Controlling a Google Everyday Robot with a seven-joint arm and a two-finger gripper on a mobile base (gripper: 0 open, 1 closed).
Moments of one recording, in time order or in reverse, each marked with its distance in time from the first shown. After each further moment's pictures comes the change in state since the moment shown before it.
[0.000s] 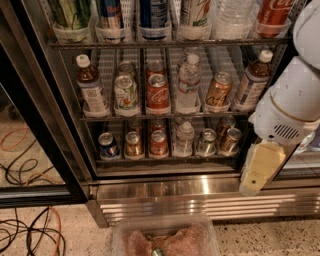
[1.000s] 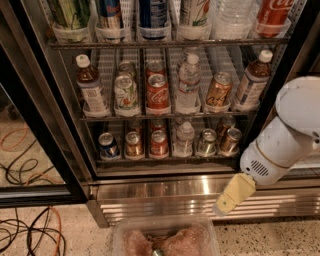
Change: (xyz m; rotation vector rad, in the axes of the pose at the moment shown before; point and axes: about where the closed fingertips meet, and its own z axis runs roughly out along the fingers) arm 0.023 0.029 0.109 -0.200 -0.061 0.447
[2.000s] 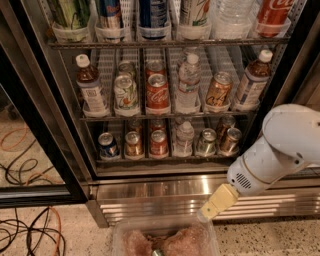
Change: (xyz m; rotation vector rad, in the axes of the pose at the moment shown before) arm -0.009 0.007 0.050 -0.043 -0.061 0.060
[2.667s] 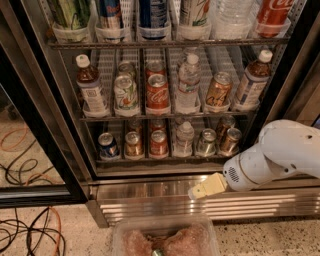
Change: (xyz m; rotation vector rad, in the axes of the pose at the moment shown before) arm -0.028 -0.044 0.029 0.084 -0.173 0.288
